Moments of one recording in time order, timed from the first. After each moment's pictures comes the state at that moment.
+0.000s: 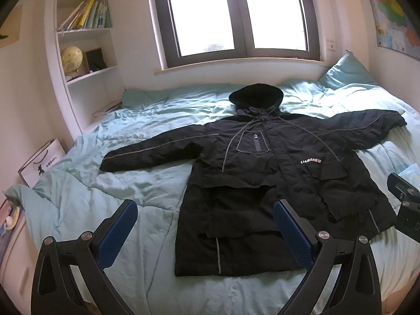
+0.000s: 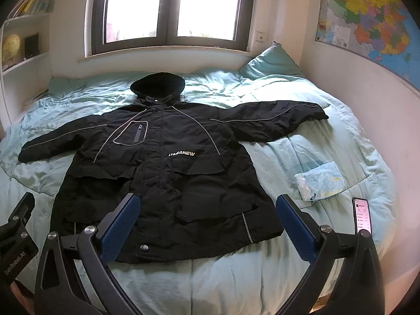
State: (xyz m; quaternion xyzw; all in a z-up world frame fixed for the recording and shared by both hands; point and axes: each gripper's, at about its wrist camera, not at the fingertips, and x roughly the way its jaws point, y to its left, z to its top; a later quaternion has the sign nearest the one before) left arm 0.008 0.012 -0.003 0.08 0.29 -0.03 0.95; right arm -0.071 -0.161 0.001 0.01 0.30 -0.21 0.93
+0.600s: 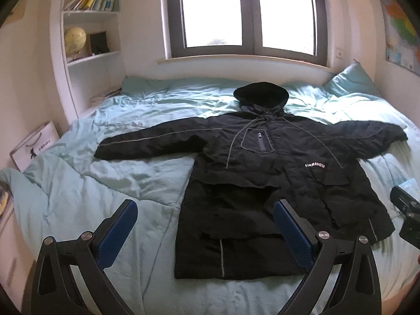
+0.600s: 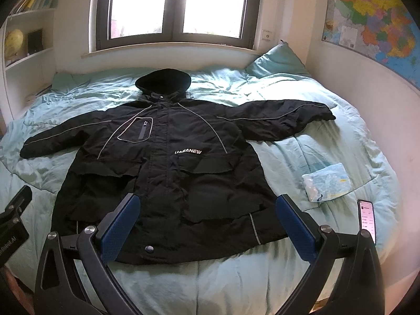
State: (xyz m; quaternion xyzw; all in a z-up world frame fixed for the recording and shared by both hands) left arm 0.037 0.048 -0.016 0.03 0.31 -0.04 0.95; right arm -0.061 -0.154 -0.004 0.00 0.30 -0.19 0.93
